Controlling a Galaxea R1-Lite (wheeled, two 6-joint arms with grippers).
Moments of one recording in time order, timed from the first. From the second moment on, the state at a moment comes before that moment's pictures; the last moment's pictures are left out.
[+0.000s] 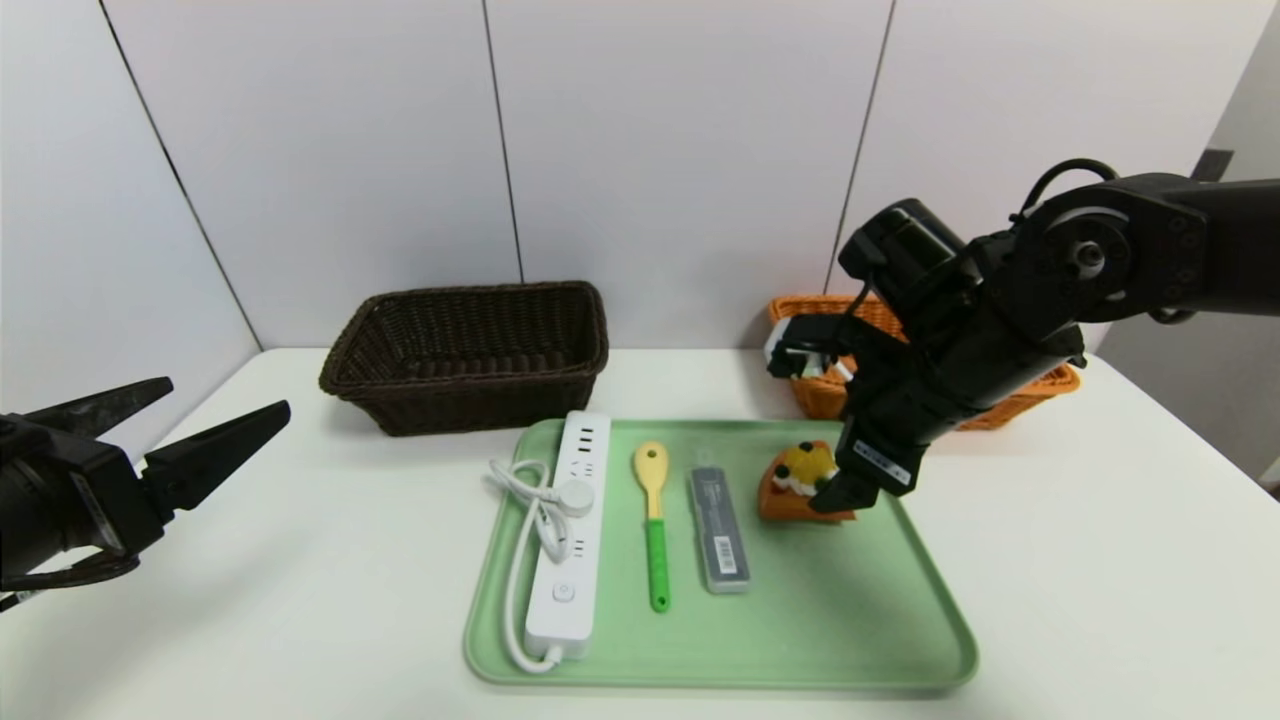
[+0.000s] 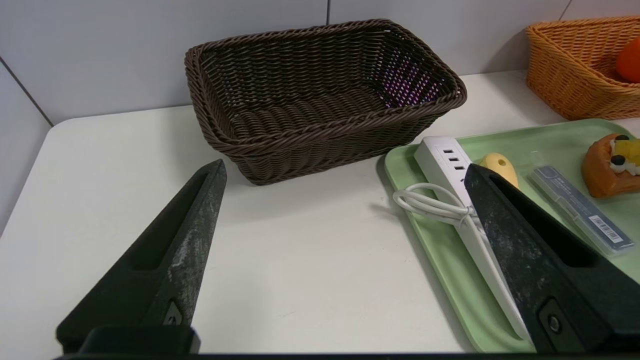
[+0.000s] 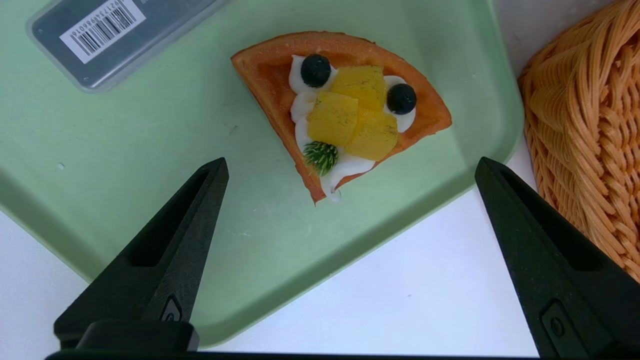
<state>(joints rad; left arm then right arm) -0.07 1.01 -0.45 -0.50 -0.20 -0.03 0.47 1.93 -1.60 0.76 0.00 -0.61</state>
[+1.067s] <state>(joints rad) -0.07 1.02 -0.45 -0.50 -0.21 -0.03 0.49 2.05 -1.61 0.69 0.01 -0.61</state>
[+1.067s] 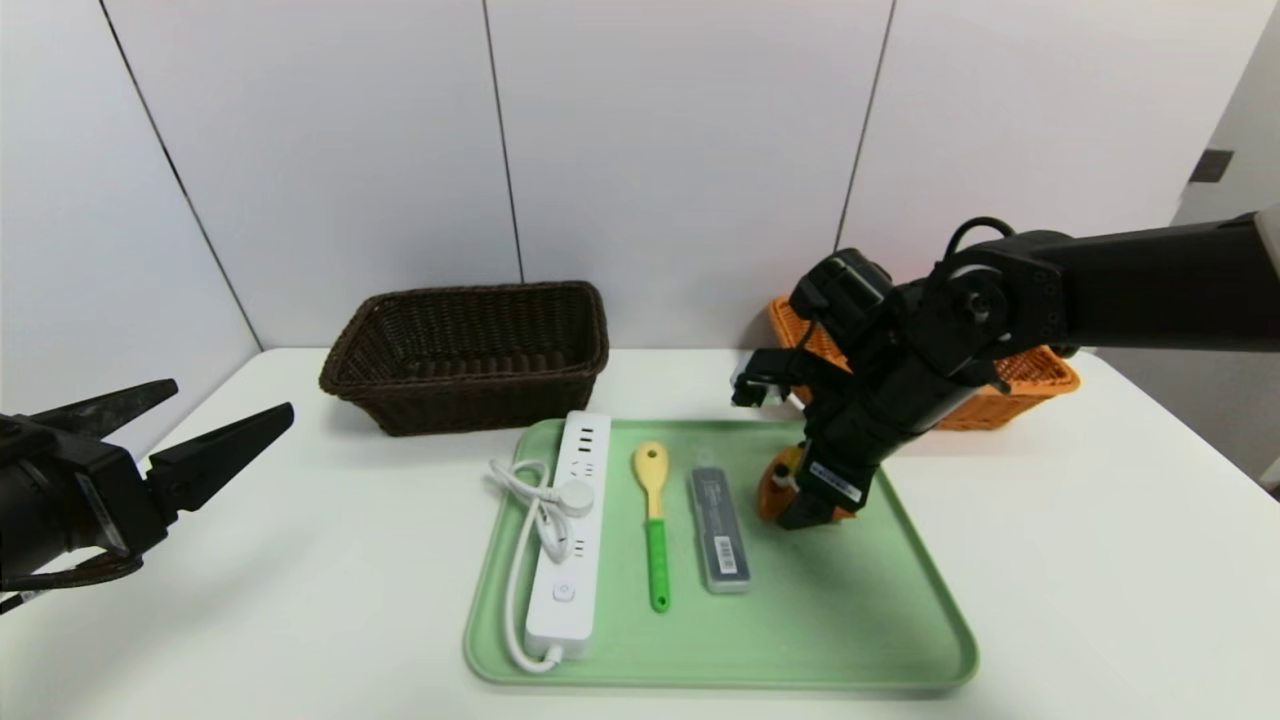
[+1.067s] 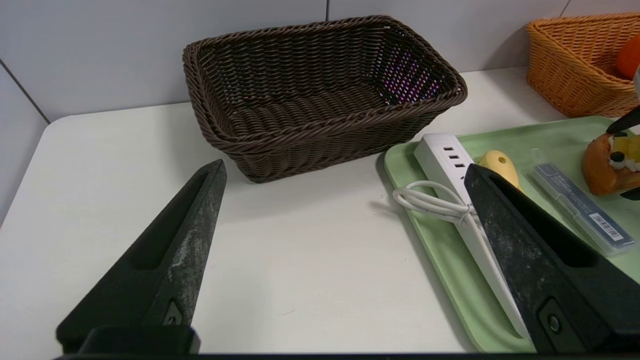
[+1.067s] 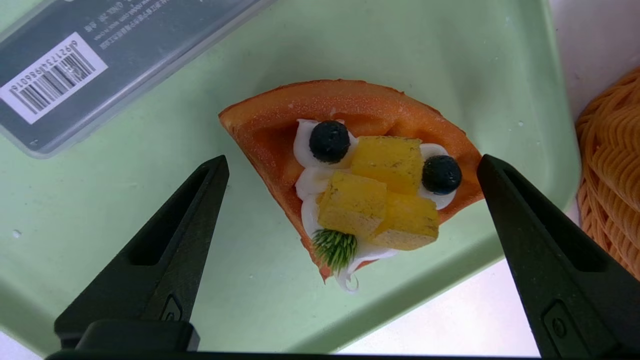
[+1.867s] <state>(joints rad) -0.07 1.04 -0.46 -0.51 -0.21 -0.03 0.48 2.10 -1.61 0.62 0.04 -0.57</state>
